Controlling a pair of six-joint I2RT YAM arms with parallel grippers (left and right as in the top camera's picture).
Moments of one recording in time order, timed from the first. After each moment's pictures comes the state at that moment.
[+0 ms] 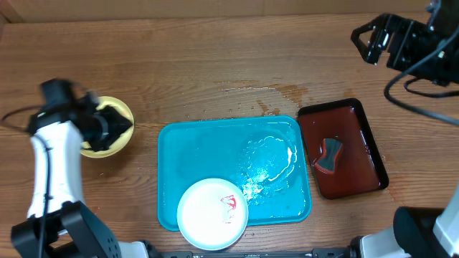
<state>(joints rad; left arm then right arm) 0.30 1.57 1.20 -0.95 0.35 -0.26 -0.04 1.71 2.53 -1.64 -0.40 0.26</state>
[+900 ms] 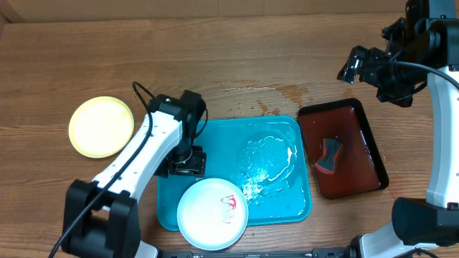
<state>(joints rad) -0.35 1.68 1.20 -1.37 0.01 -0.32 -0.04 1.75 2.09 -1.64 -0.25 0.31</state>
